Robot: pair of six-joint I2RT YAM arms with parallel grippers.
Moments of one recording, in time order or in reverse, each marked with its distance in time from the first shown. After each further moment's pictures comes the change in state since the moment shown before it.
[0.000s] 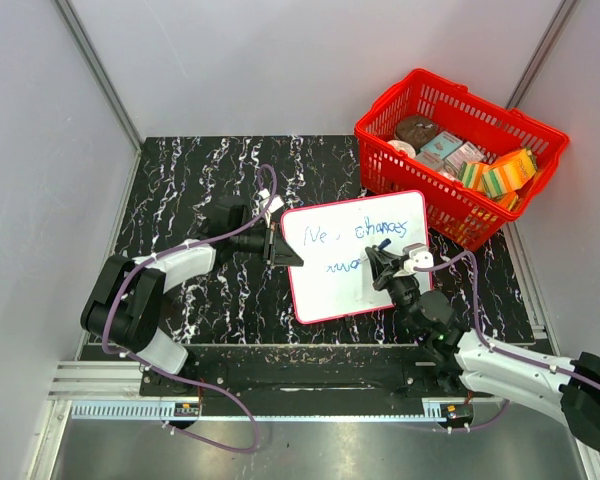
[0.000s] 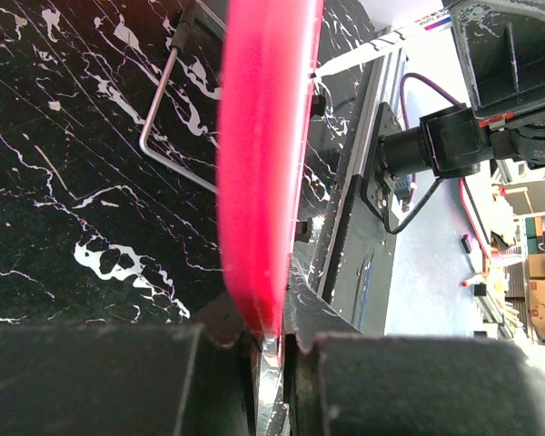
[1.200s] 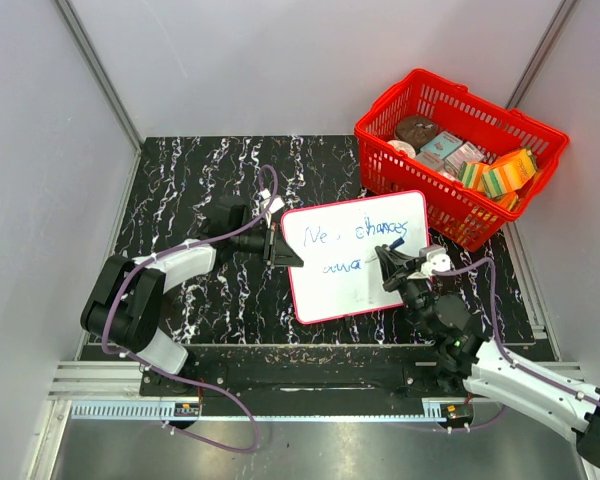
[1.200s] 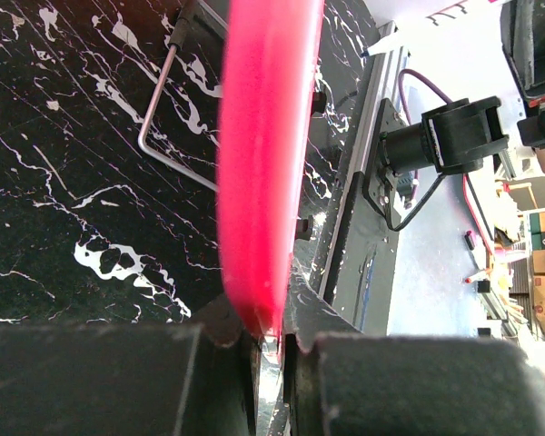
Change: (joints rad) left arm -0.003 0.000 0.005 -0.017 0.000 0.019; right arm 0.000 -0.255 0.030 -0.243 0.000 0.023
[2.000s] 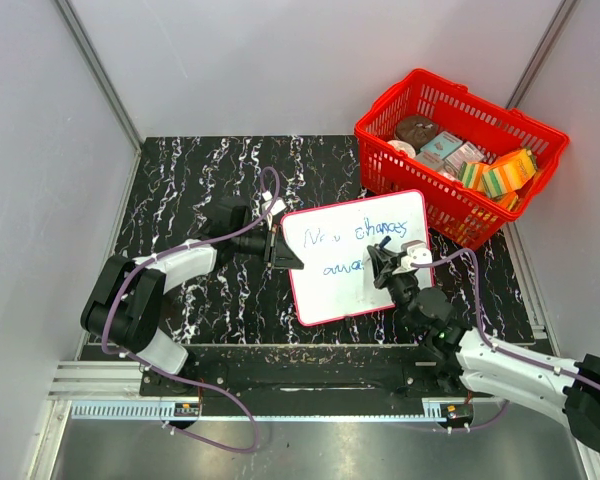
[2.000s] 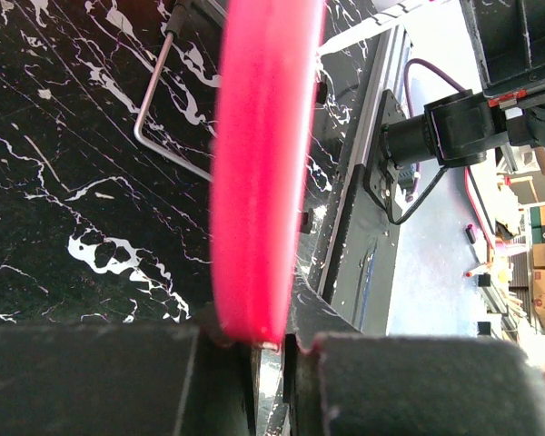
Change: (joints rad) left arm -0.009 -0.001 0.000 -0.026 -0.002 0.019; right arm 0.000 0.226 0.008 0.133 0.027 -0.035
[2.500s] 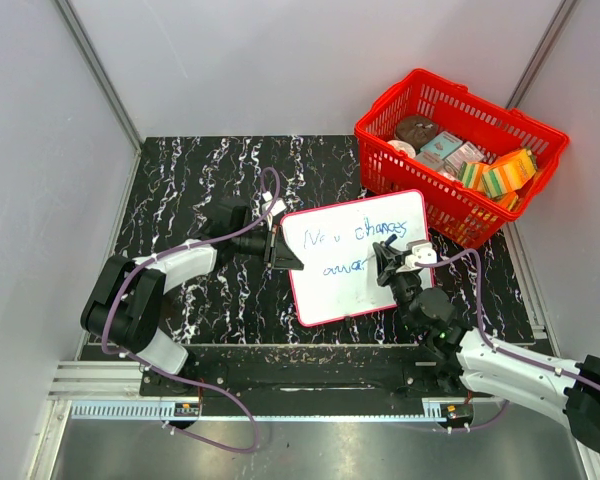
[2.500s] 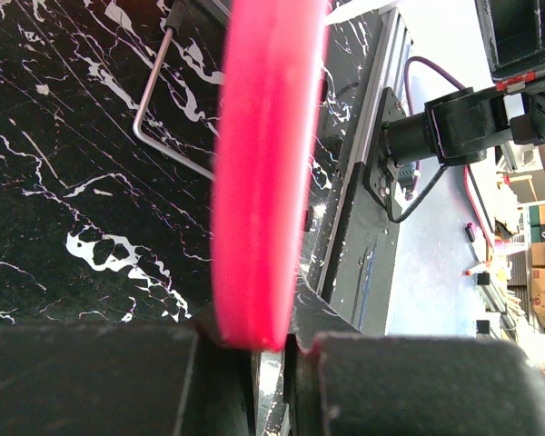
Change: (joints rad) left arm -0.001 0.000 0.000 -0.013 -0.002 0.004; right arm 0.000 0.001 0.002 0.030 0.072 -0.010
